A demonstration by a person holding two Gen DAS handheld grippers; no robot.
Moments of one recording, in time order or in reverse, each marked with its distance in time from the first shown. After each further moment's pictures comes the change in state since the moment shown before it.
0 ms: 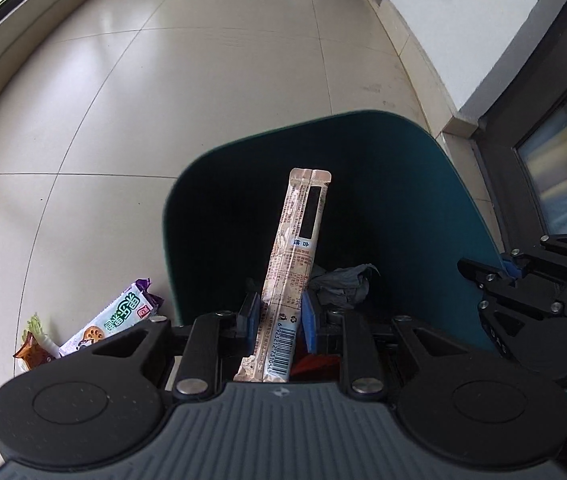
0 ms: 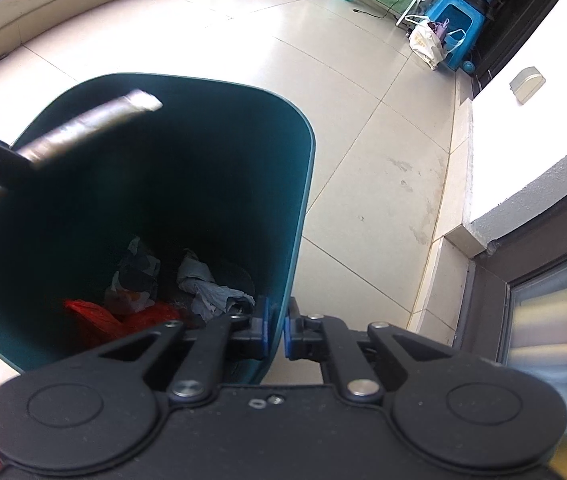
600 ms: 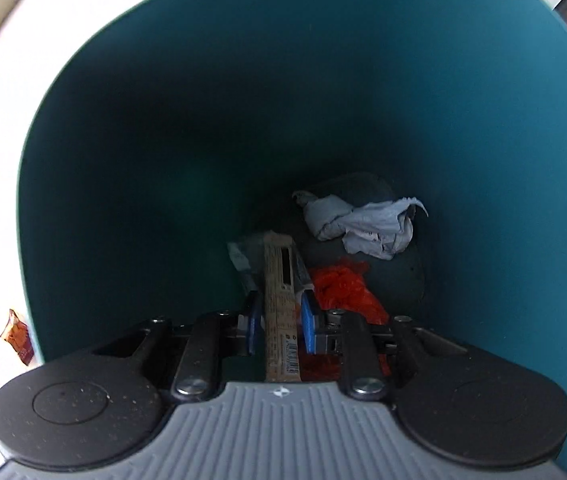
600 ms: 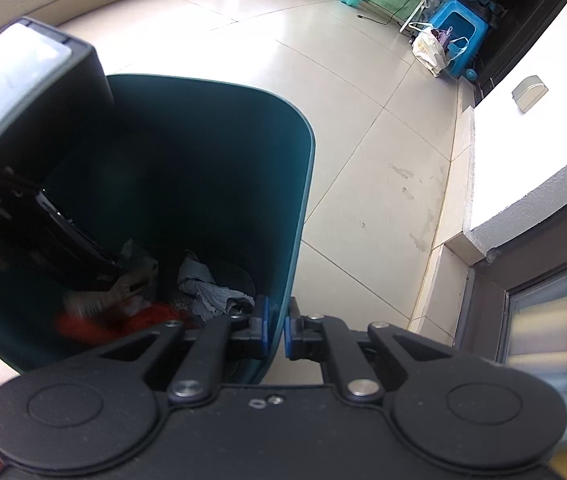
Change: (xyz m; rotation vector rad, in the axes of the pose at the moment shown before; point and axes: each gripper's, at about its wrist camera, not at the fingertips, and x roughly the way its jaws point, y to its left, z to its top) left arm 0.115 -0.017 -0.009 0.023 0.247 0.088; right arm -0.001 0.002 -0.002 -0.018 -0.013 0.000
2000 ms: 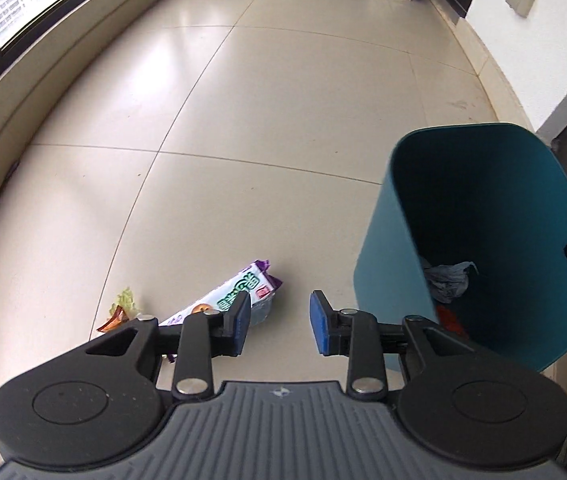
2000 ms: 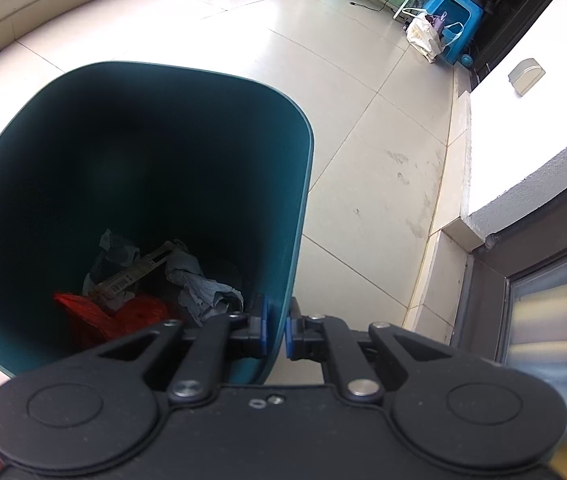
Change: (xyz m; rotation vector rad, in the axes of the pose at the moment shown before) left arm -0.120 0.151 -0.086 -0.163 -0.283 0.065; right arm 0.011 -0.010 0.000 0.027 0.034 -0.003
